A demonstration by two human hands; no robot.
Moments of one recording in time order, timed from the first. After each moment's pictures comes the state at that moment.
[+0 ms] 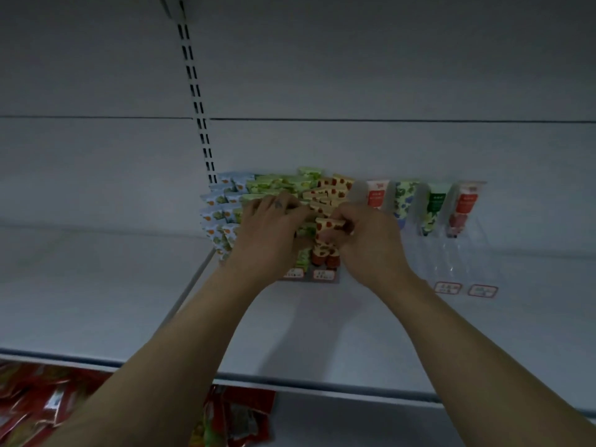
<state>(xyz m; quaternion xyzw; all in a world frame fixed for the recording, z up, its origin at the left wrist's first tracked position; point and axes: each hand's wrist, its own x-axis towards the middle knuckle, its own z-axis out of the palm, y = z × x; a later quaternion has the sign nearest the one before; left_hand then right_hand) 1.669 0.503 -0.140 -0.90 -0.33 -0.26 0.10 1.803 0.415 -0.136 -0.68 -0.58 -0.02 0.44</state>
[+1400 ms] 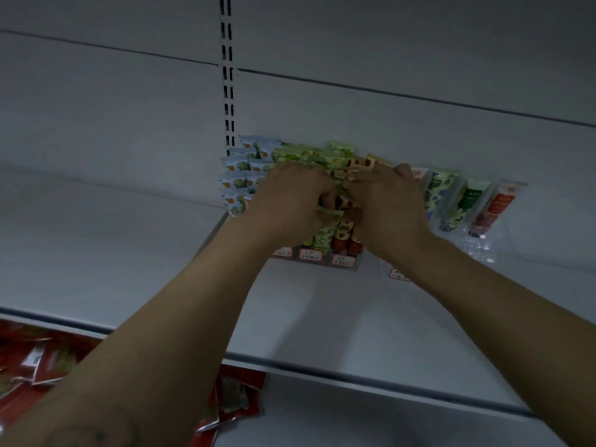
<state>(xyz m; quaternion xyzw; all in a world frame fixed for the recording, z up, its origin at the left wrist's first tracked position) 1.658 0.518 -0.119 -0.92 -0.28 -0.27 -0.02 1.804 0.456 -0.129 -0.62 -0.68 -0.34 0.16</state>
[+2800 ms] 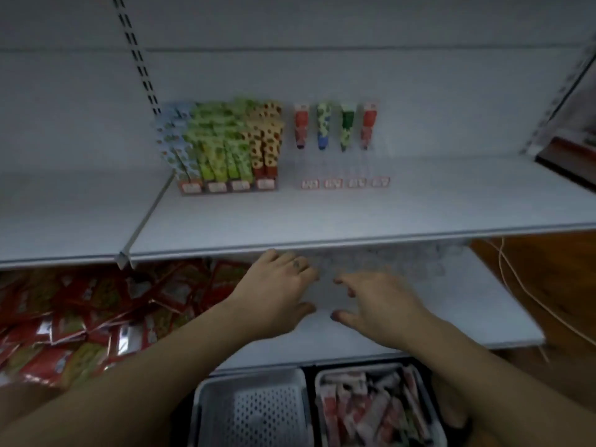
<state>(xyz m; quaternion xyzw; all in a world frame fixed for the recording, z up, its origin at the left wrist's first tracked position) 1.622 0.301 -0.216 -0.99 -0.13 -0.04 0.07 1.769 0.172 -0.215 -0.80 -0.59 0.09 0.03</state>
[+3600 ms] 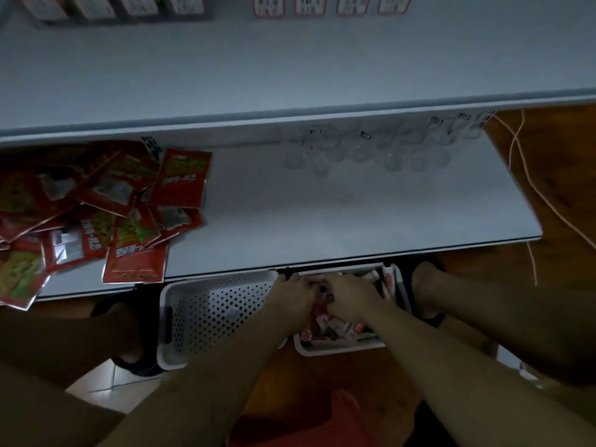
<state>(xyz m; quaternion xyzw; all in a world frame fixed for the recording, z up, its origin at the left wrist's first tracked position) 1.673 0.224 -0.483 -0.95 -0.16 0.25 -0.08 1.795 0.142 -0.452 -0.77 -0.50 0.39 -0.04</state>
